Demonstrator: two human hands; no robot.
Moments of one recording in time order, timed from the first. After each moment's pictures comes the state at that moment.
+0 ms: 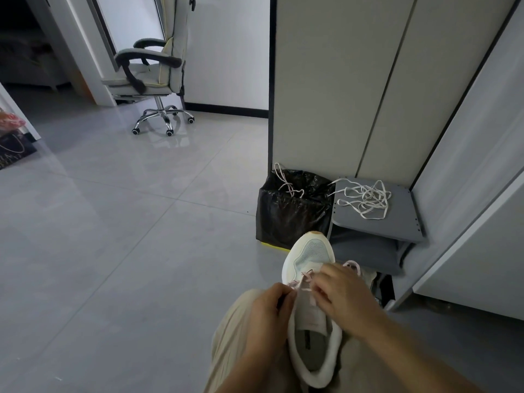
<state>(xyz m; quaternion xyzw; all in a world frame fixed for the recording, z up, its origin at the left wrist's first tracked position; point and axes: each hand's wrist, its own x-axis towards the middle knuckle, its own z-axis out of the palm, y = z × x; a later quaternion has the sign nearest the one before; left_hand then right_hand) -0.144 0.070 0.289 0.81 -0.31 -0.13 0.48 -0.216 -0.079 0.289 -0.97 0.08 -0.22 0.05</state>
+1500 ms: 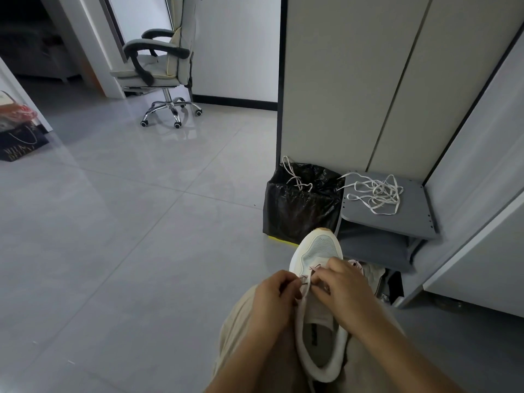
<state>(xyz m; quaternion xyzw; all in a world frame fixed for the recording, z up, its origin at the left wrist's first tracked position) -0.125 0.056 0.275 0.79 -0.25 -0.21 0.52 -0.204 -0.067 0.277 -0.96 0.16 -0.20 0.12</state>
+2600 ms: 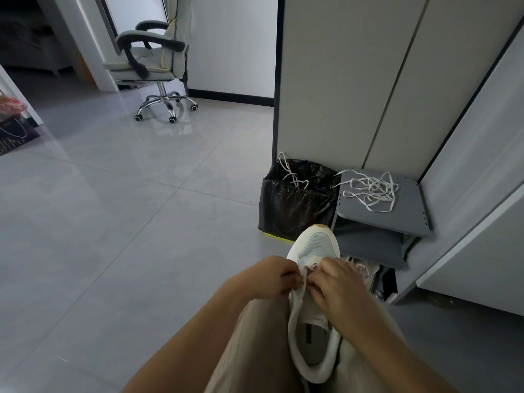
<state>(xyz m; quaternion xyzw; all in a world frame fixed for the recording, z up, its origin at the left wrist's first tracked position) -0.074 0.039 0.304 0.76 -0.50 -0.33 0.24 -0.212 -0.059 0.288 -0.97 0.13 -0.18 0.08</state>
